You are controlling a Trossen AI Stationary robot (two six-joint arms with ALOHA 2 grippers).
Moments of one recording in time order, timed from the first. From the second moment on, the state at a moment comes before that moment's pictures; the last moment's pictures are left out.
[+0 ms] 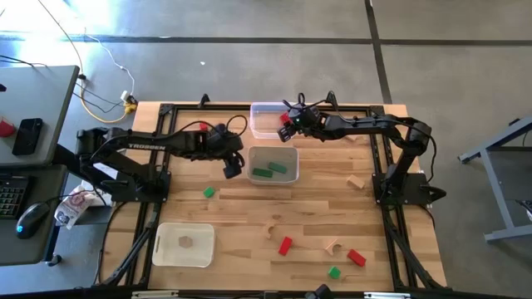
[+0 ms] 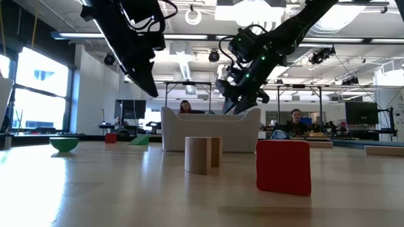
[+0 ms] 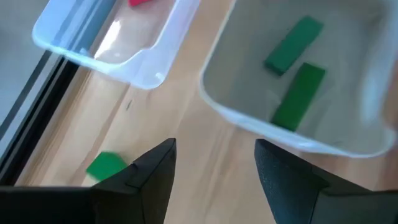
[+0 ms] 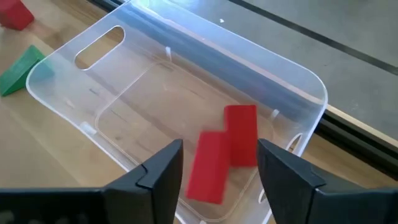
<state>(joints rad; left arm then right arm) 0.30 1.37 0.89 -0.49 -0.30 -0.06 -0.44 1.75 1.06 -0.05 0.34 0.33</state>
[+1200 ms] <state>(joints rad) 0.30 1.35 0.89 -0.65 -0.15 -0.14 -0.35 1.45 1.06 -0.54 0.18 0.37</state>
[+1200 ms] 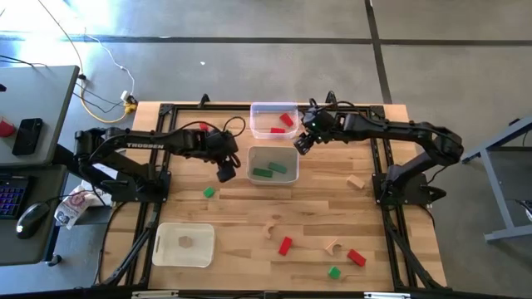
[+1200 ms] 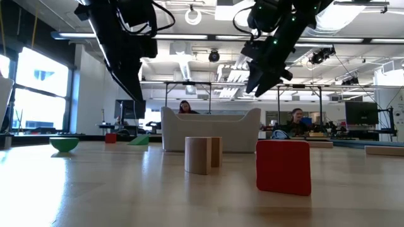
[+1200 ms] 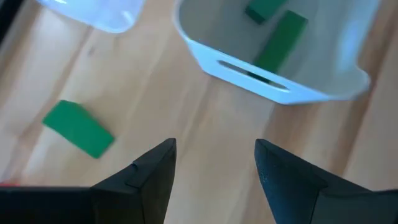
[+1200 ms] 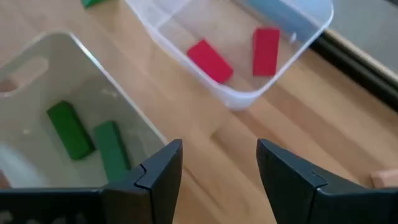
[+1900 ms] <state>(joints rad) 0.13 1.36 0.89 -0.95 -0.08 -0.51 -0.18 1.45 1.06 -0.64 0.19 0.48</state>
